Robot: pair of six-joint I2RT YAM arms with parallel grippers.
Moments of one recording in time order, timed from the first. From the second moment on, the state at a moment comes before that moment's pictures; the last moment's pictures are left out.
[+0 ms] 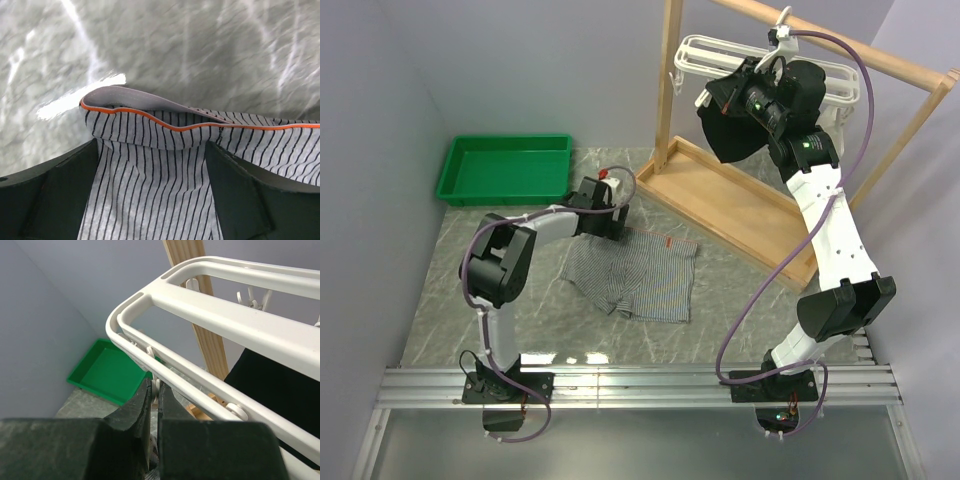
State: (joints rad) left arm -0.44 1.97 1.27 -0.16 0.03 -0.12; right arm 0.20 1.62 1.92 -0.29 -0.31 0.36
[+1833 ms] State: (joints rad) left arm -0.69 1.74 1.32 0.50 0.17 0.16; right arm 0.18 1.54 1.71 -0.12 -0.39 0.44
